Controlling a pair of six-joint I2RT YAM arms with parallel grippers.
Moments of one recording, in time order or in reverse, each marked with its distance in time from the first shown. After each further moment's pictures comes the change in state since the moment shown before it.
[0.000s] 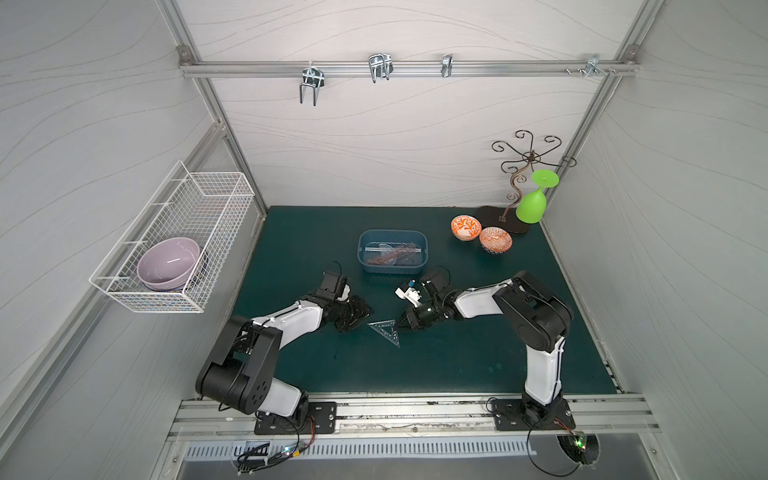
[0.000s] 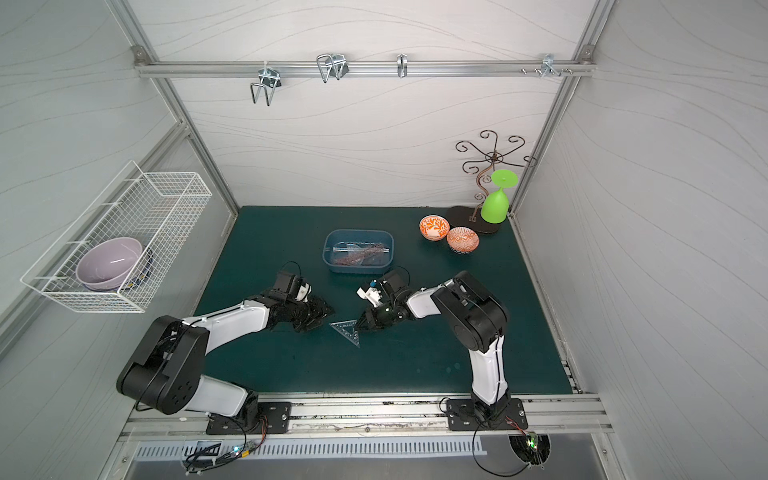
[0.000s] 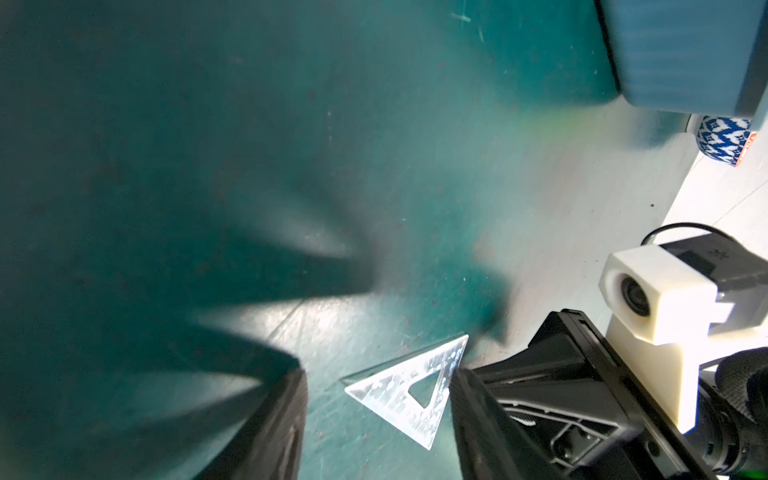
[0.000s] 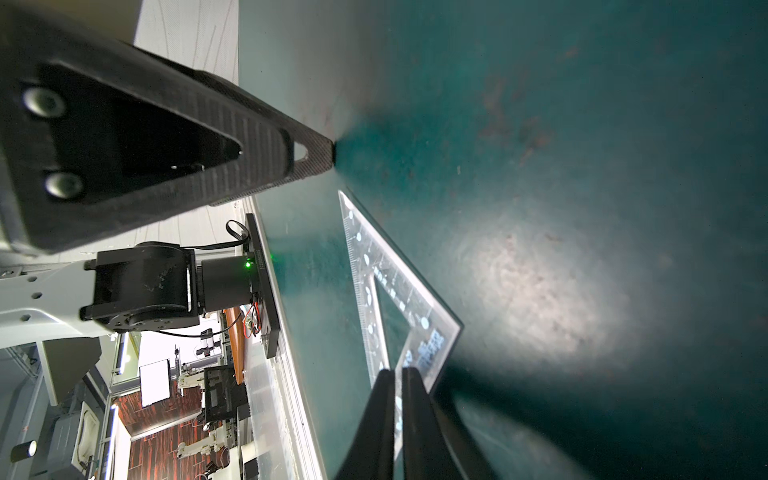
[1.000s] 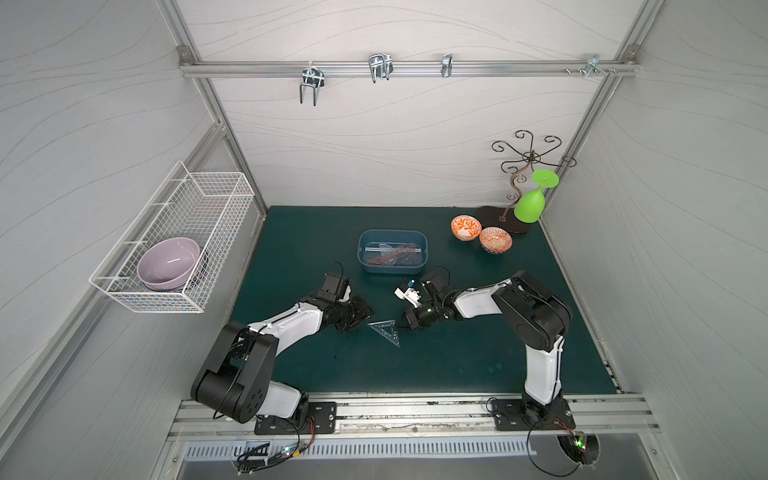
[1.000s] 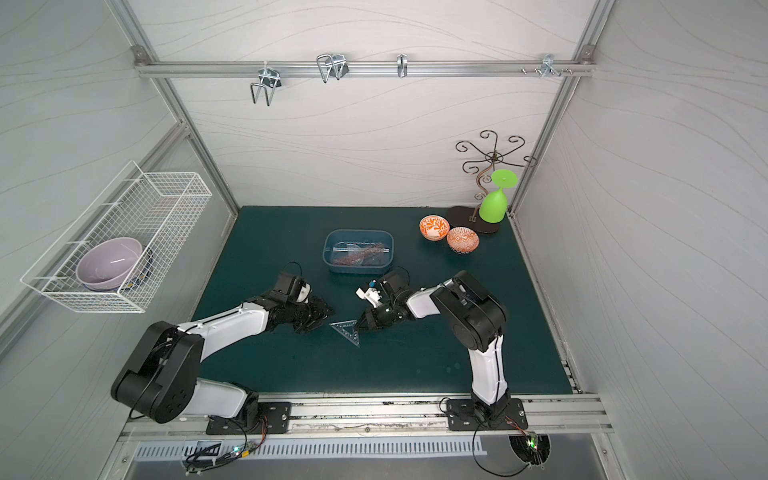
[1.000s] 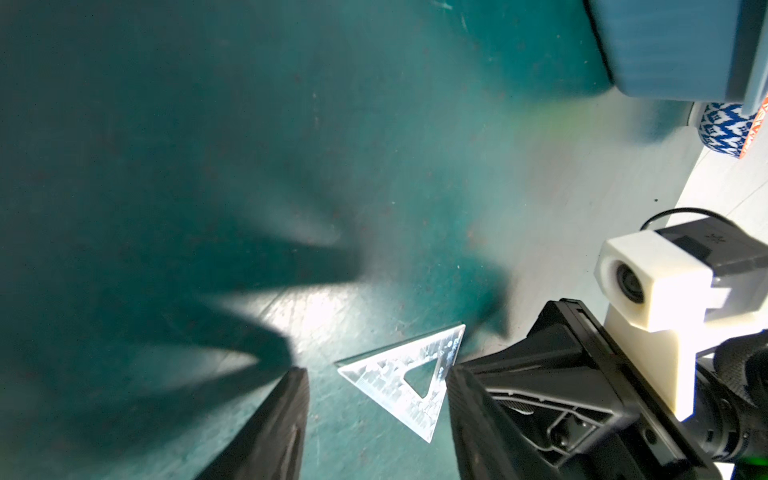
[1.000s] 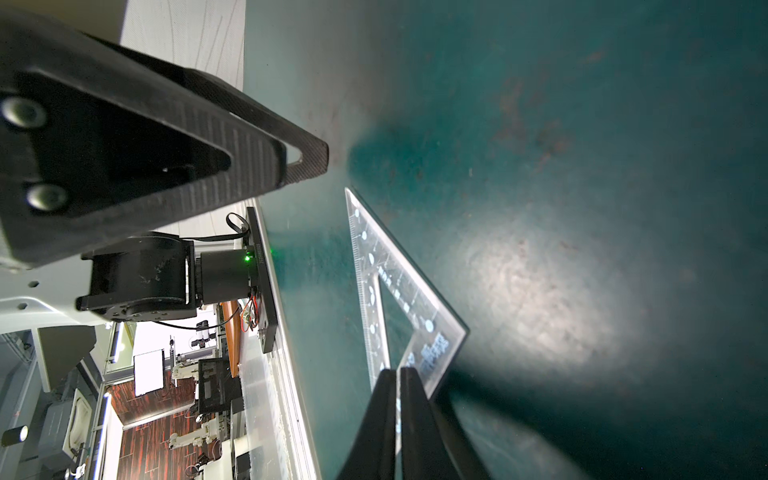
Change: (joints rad) left arm -0.030 -0.045 -0.008 -0.022 -0.036 -0.005; right arm -0.001 0.008 0.000 0.007 0.001 -0.034
